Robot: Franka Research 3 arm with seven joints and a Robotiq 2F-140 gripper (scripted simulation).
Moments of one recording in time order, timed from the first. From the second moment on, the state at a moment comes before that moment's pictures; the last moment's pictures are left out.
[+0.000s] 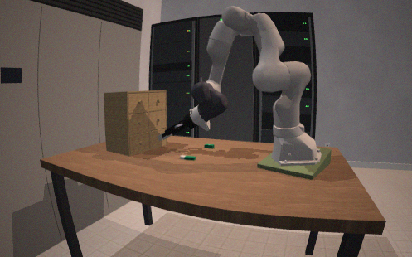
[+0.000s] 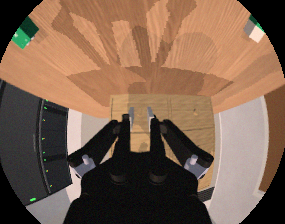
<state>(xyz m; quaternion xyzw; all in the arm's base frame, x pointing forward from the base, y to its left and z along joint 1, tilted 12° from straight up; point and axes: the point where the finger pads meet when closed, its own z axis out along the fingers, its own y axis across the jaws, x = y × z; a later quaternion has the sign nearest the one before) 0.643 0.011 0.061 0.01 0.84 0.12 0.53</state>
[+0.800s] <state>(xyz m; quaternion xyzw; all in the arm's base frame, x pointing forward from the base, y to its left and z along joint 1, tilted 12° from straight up) 0.652 0.012 0.060 0.00 0.84 0.12 0.52</state>
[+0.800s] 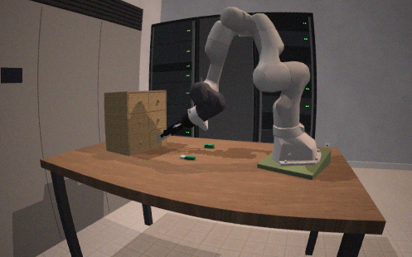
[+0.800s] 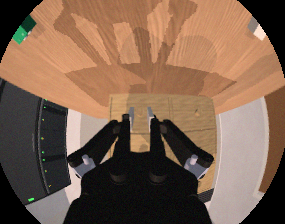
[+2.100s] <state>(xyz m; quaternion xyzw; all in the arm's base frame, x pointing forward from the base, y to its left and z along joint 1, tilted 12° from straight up) 0.652 0.012 0.060 0.01 0.84 0.12 0.52</state>
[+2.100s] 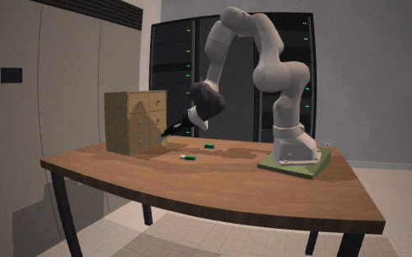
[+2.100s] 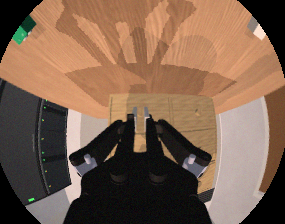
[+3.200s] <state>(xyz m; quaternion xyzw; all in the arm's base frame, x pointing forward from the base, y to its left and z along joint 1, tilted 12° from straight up) 0.631 0.009 0.059 0.00 0.85 0.11 0.51</state>
